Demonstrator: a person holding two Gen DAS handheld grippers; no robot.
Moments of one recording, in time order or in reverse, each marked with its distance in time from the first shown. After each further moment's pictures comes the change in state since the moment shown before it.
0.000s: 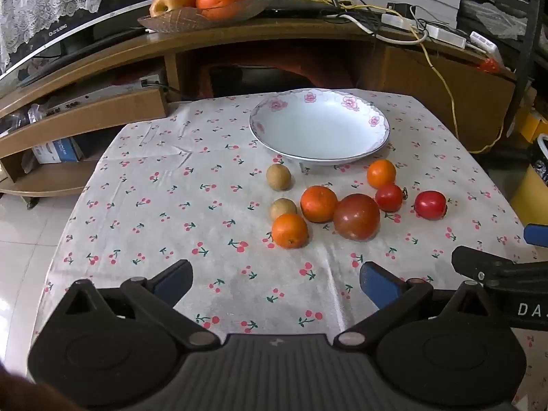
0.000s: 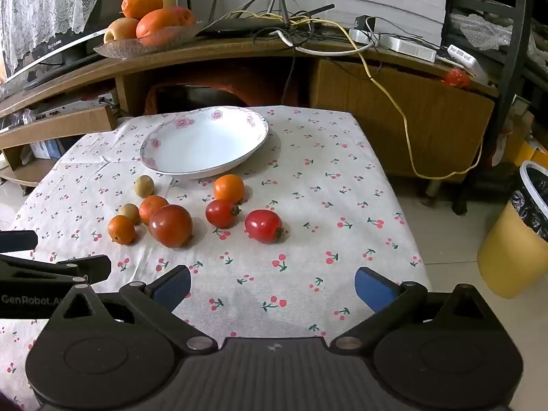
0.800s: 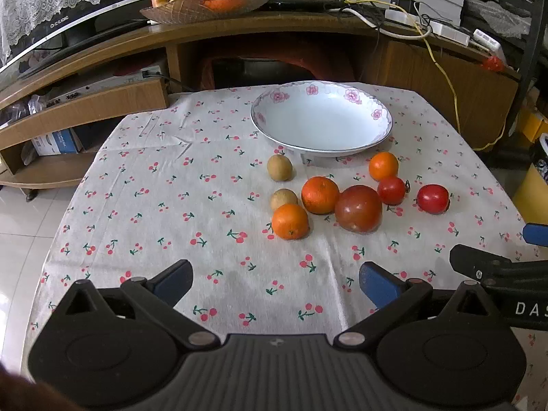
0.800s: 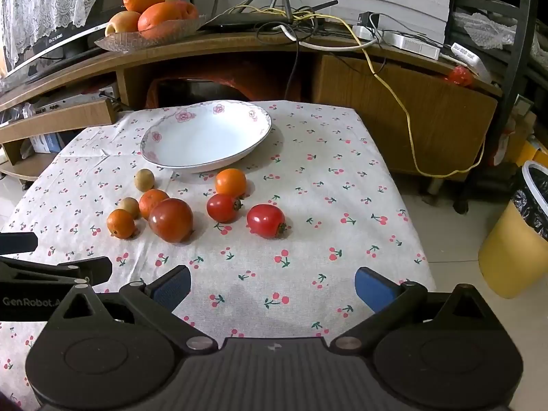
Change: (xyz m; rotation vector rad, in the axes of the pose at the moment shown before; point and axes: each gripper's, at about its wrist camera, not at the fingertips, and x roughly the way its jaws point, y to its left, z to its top) left arm 0.004 0.002 -0.003 -0.011 0.023 -0.004; right arm 0.004 0.004 -0.003 -0.009 0.008 0.001
